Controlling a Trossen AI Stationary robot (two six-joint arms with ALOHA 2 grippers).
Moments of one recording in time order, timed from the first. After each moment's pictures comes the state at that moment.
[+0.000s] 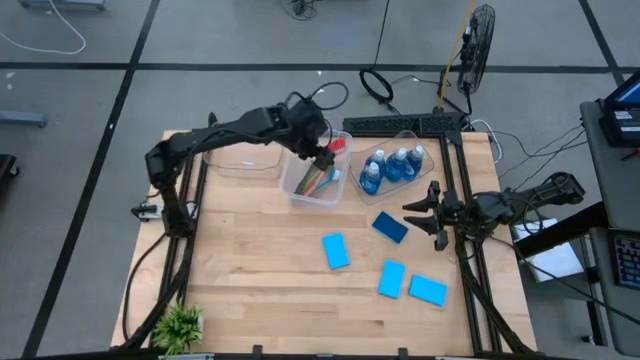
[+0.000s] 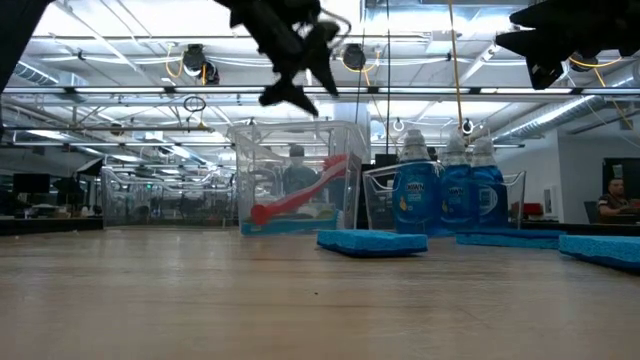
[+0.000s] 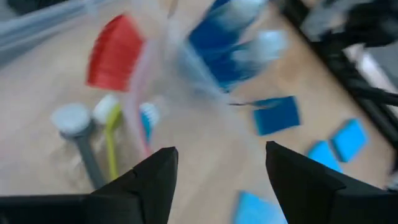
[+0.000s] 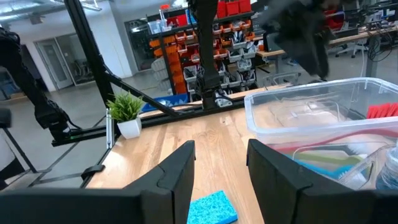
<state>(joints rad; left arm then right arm) 0.40 1.81 1.72 -0.78 0.22 -0.45 0.33 0.29 0.27 0.02 0.36 0.23</state>
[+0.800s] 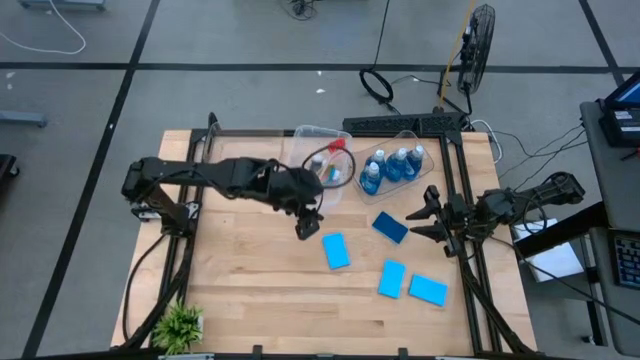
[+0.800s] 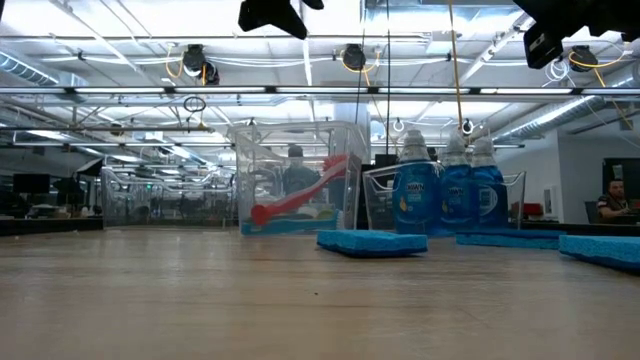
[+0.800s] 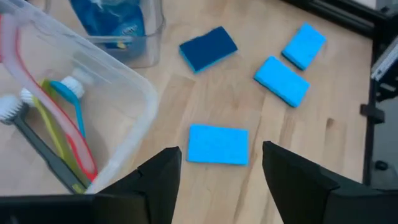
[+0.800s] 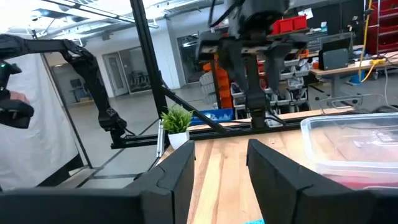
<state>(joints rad) -0.06 1.66 1.69 -0.91 -0.07 -0.42 0.33 0.29 0.27 0.13 0.15 0.19</state>
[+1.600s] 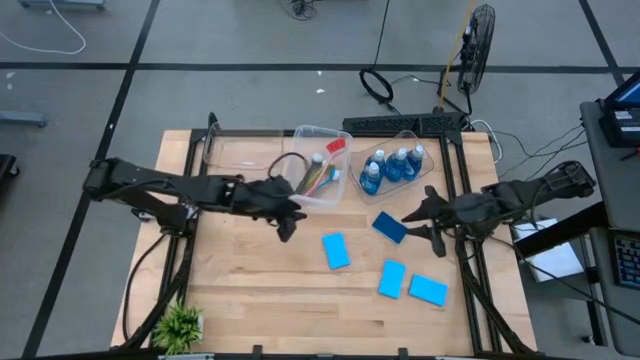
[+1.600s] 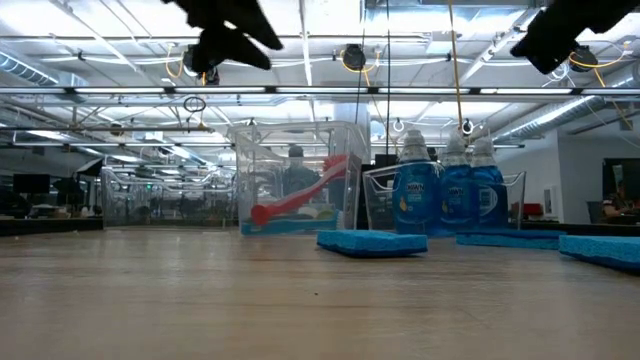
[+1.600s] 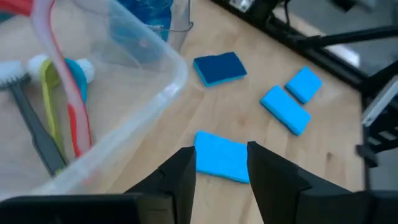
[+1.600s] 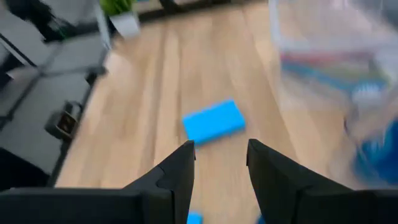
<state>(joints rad) -0.10 1.32 1.06 -0.39 -0.18 -0.58 0.33 0.63 0.67 -0.56 0.21 0.37</state>
